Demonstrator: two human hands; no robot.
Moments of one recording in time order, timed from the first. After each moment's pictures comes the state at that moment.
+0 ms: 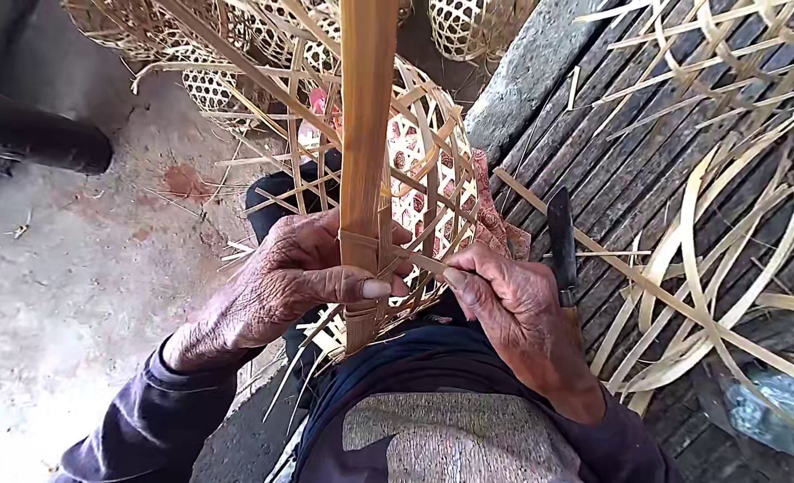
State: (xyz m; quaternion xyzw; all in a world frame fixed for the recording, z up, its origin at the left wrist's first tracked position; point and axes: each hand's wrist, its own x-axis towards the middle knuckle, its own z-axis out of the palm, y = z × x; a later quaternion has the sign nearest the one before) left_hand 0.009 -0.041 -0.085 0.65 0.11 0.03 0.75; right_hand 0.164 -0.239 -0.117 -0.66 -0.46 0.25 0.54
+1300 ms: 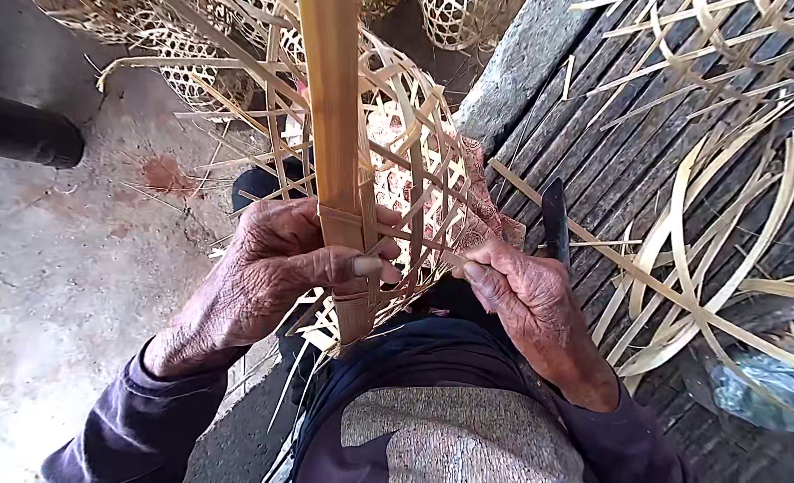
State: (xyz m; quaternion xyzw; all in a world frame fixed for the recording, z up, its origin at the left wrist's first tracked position) left_hand 0.009 -0.038 -0.088 0.65 0.13 0.07 0.74; right_hand 0.170 -0.253 -0.124 -0.68 -0.46 0.26 0.51
